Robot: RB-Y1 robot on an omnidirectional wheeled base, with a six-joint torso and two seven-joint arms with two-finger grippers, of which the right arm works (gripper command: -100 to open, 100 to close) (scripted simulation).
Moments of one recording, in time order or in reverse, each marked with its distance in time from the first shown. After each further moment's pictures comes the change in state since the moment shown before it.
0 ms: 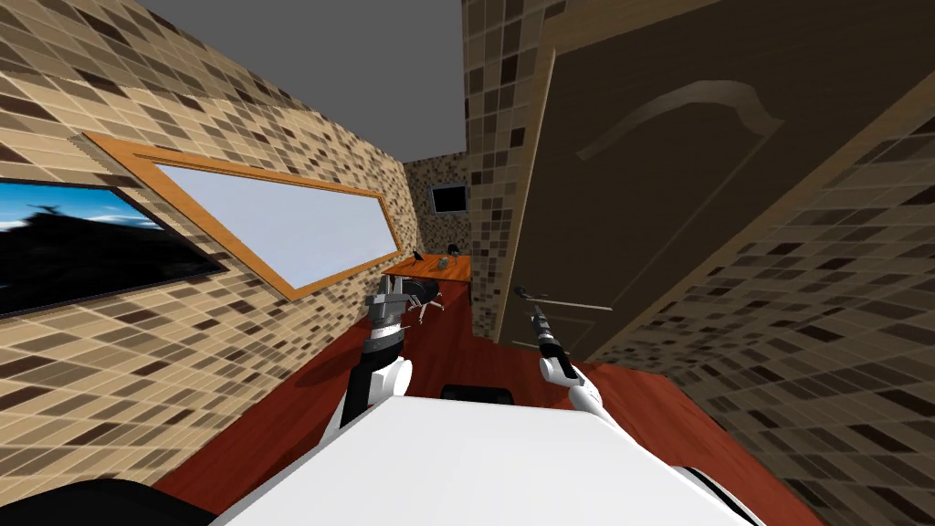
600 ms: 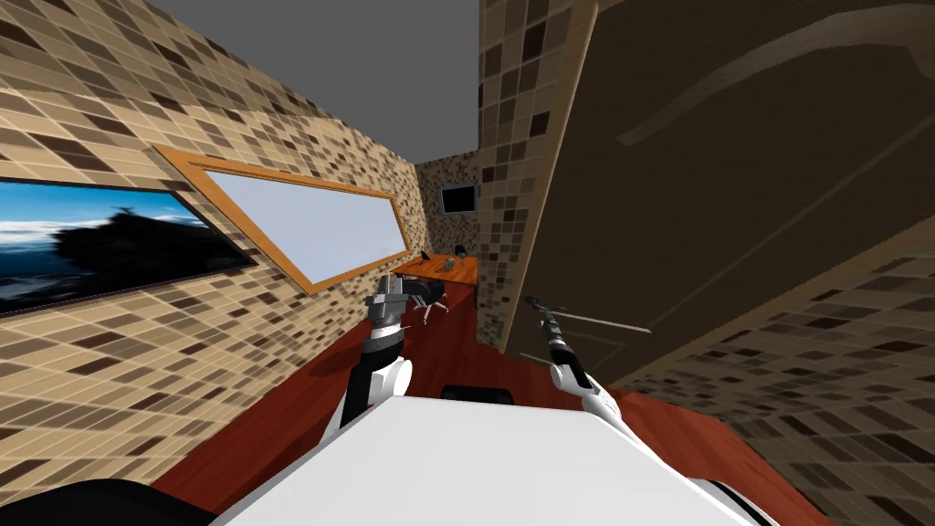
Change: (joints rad) arm 0.024 -0.053 -0.024 0.048 -0.020 -0.042 -0.044
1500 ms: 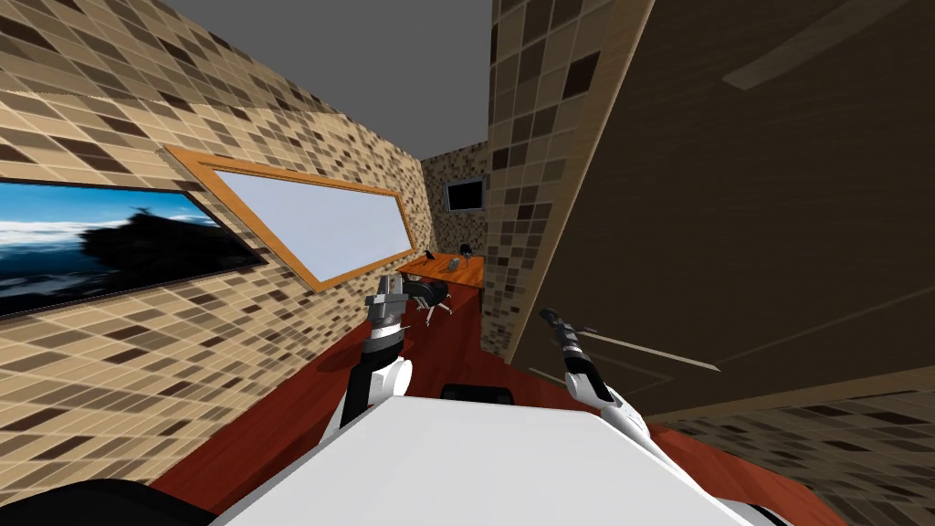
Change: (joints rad) arm 0.036 -0.066 -0.029 0.032 -0.022 -0.037 -0.063
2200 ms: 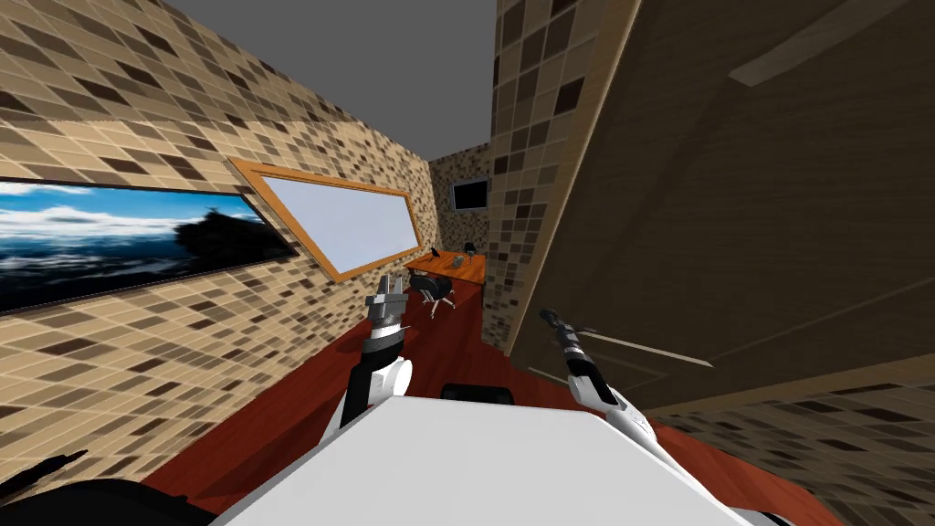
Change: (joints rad) arm 0.019 -0.026 0.035 -0.016 0.011 -0.009 -0.034
